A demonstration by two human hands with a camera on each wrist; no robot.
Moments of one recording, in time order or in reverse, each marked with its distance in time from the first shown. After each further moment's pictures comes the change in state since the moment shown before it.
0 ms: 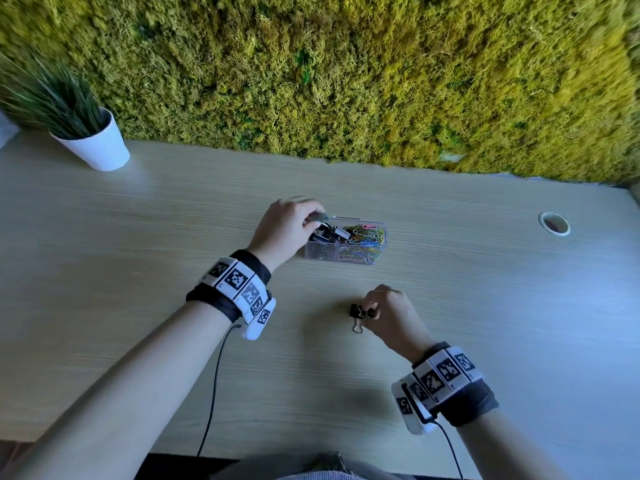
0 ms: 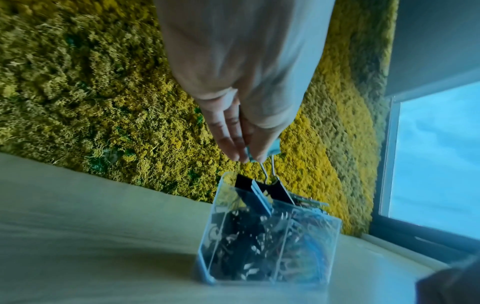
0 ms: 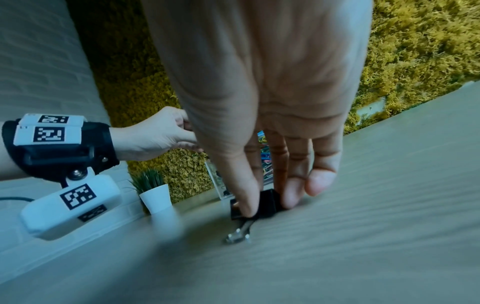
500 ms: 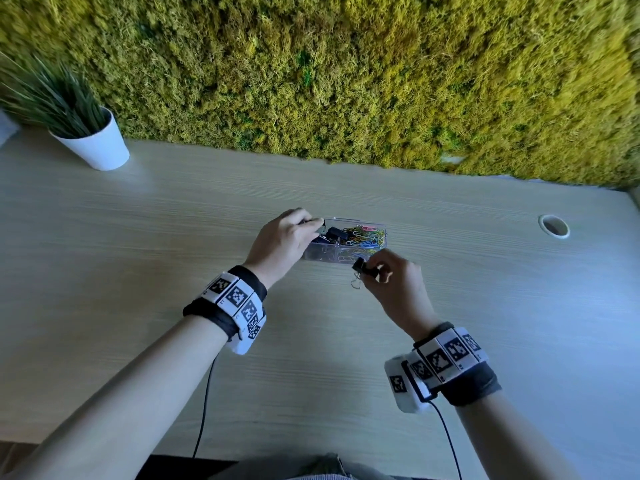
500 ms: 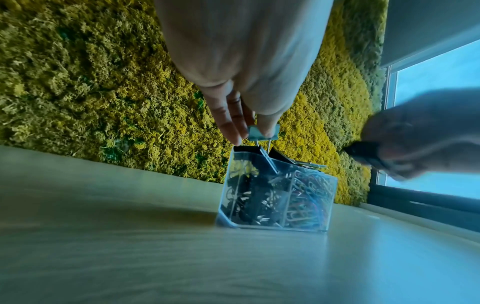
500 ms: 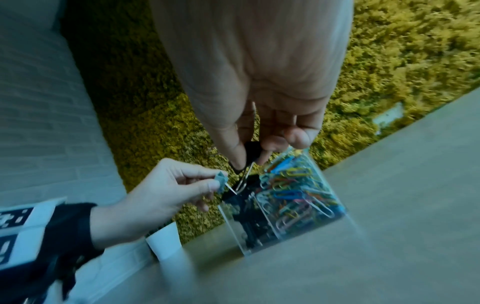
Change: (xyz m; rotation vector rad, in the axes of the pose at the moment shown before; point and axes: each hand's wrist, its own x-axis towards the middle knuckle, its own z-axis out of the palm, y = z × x) left_hand -0.022 -0.010 0.013 0.113 -0.012 0.079; right_hand 0.015 -0.027 -0.037 0.251 0.385 -0.133
